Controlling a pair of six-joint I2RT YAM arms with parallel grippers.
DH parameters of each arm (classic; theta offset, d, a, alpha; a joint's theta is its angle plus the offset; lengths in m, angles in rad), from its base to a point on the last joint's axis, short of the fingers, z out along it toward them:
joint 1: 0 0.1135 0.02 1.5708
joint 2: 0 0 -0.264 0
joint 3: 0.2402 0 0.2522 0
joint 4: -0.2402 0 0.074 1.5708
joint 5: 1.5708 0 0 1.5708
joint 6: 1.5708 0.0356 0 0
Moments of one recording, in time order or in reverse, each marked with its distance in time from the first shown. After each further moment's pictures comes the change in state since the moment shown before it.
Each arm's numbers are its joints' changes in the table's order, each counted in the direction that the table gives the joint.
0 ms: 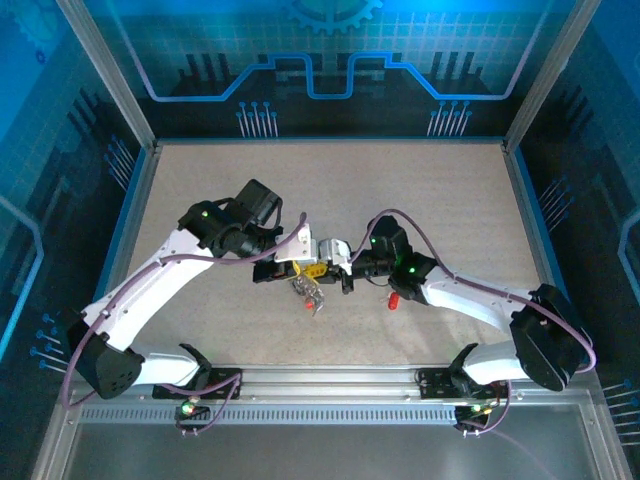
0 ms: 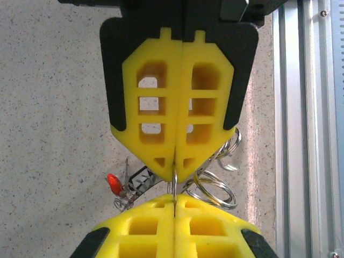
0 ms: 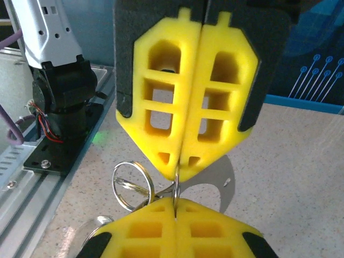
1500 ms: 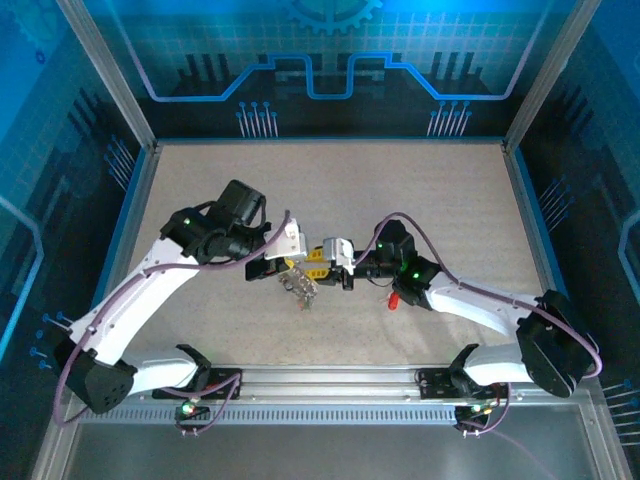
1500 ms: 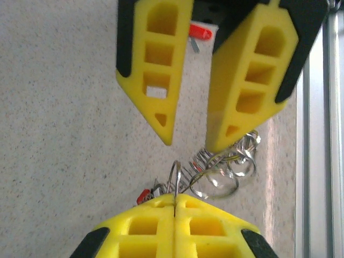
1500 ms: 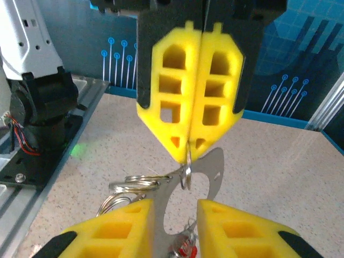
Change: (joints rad) left arm 0.048 0.066 -0.021 0.032 -0.021 0.003; right arm 0.009 0.050 -0.037 0.081 0.078 -0.001
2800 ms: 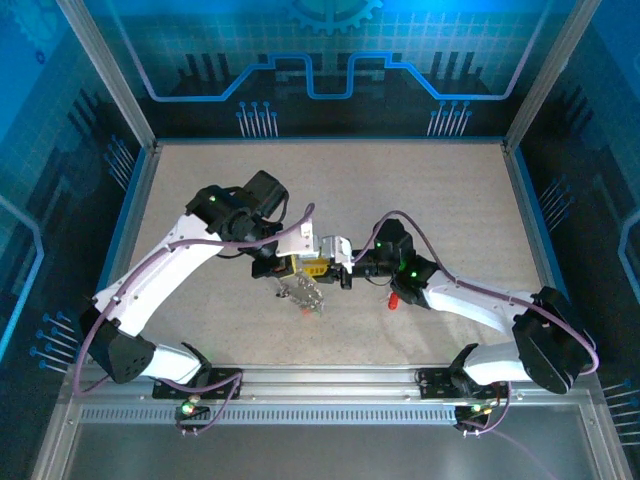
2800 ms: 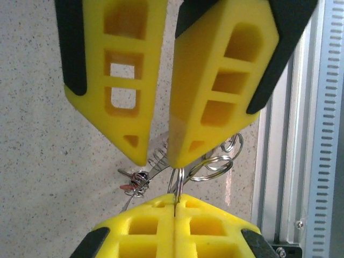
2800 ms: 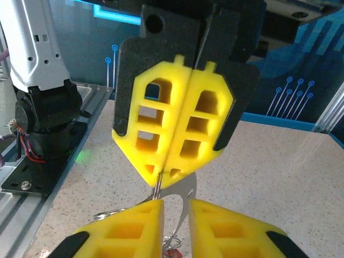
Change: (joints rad) left arm -0.040 -0.163 0.166 -0.211 -0.011 -0.034; right arm 0.002 -0.026 0.001 0.057 -0.028 0.056
